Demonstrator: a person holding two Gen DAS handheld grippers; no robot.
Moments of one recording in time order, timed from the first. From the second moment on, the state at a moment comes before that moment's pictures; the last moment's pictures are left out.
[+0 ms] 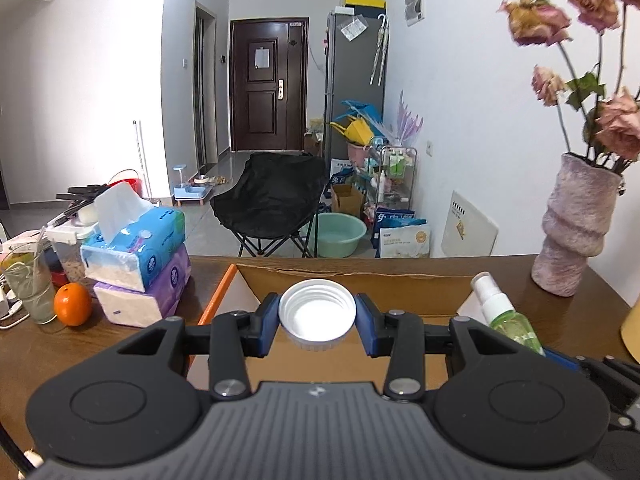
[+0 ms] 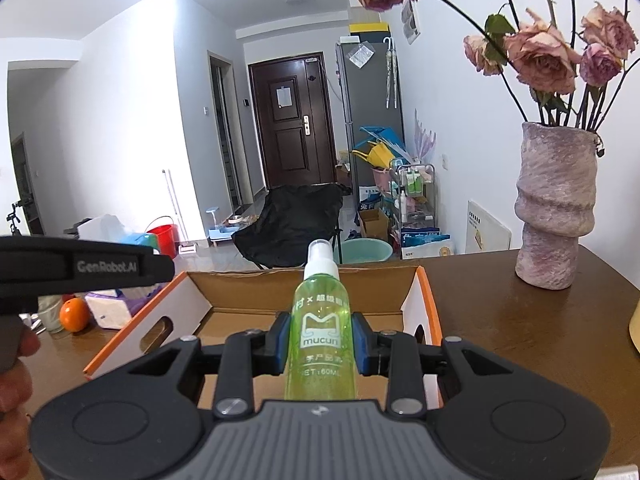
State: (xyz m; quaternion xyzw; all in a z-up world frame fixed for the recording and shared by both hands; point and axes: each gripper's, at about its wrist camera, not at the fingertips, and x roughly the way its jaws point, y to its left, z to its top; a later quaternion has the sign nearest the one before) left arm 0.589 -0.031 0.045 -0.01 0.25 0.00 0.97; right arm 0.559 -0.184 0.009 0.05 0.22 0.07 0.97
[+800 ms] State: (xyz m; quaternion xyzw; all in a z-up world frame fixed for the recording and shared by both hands) left arm 0.640 -0.026 -0.018 -0.01 0.30 0.02 0.95; right arm 0.604 -0.171 -0.023 0.03 0.27 0.07 0.96
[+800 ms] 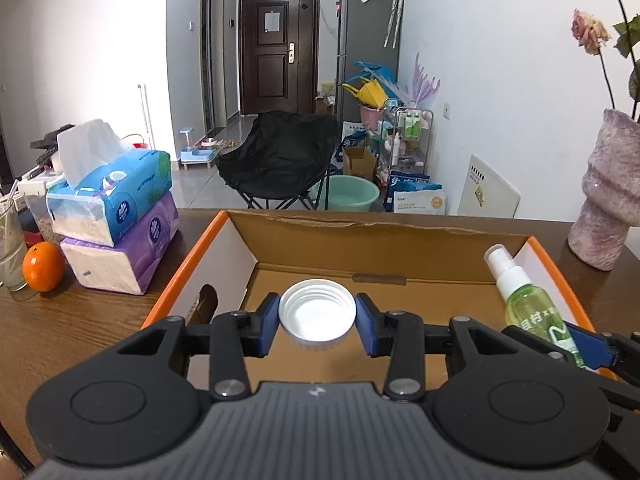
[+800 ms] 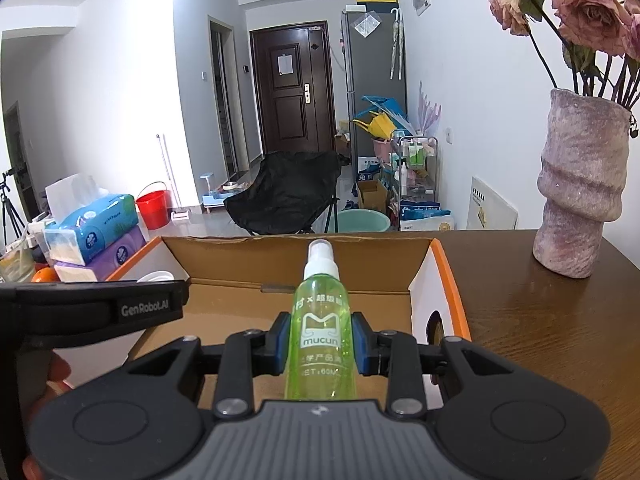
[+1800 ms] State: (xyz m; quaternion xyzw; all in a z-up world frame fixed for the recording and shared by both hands) left arm 0.626 -0.013 -0.019 -0.02 0.29 0.05 0.96; right arm 0.603 -0.183 -0.017 0.03 0.27 0.04 0.96
